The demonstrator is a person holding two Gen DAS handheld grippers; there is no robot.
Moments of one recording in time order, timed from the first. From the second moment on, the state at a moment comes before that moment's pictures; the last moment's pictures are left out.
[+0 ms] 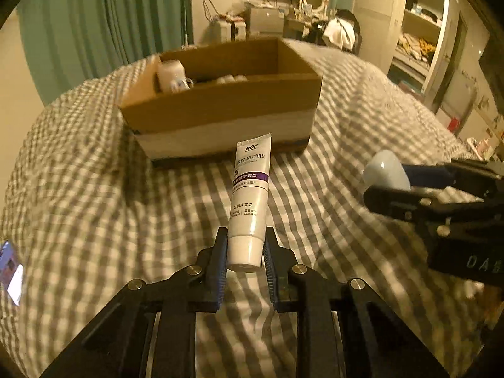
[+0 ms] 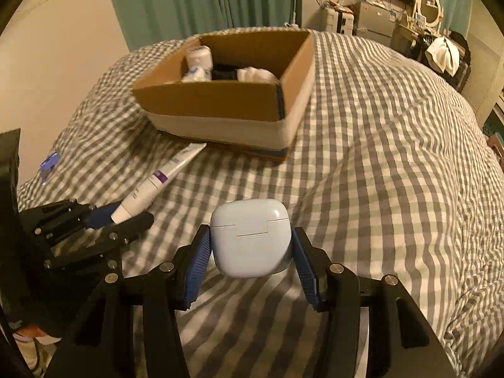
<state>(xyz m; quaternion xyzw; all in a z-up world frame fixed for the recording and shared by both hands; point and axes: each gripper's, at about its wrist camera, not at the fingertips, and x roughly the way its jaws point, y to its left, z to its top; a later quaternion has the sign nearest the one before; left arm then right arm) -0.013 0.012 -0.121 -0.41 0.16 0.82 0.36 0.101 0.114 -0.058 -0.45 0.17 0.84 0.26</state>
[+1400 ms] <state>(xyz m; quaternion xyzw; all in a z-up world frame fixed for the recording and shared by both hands) -0.189 0.113 -0.069 -0.38 0.14 0.84 0.37 -0.072 0.271 0.009 -0.39 0.13 0.87 0.27</state>
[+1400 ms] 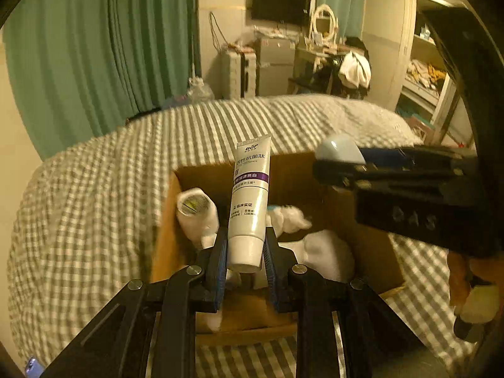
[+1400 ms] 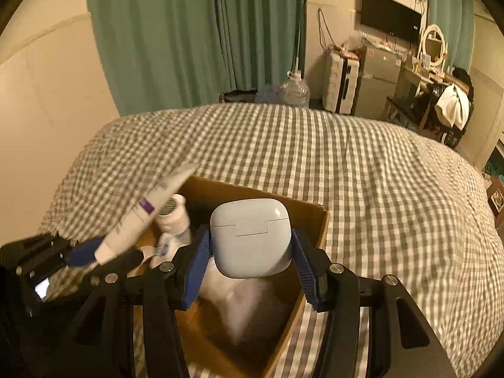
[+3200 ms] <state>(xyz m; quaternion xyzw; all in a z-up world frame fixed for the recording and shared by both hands) -0.023 -0.010 0.148 -0.15 0.10 0.93 0.33 0.105 0.097 0.227 -0.19 0.05 0.92 0.34</state>
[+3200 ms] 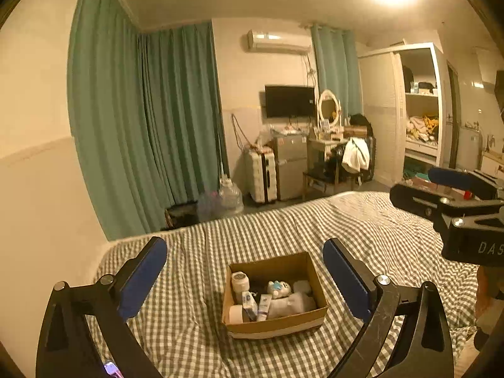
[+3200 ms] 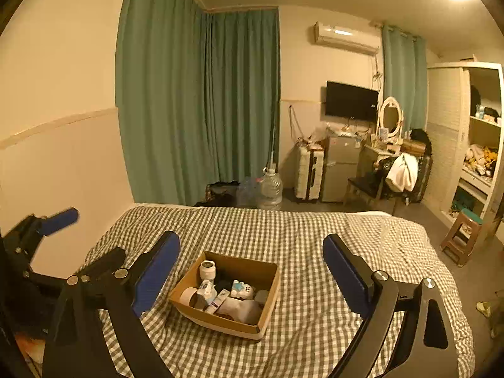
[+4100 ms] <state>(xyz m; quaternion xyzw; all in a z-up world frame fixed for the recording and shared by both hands) -0.011 -0.043 -0.011 -0.16 0.06 0.96 0.24 0.123 0.074 0.020 -0.19 0.05 0.91 0.36</state>
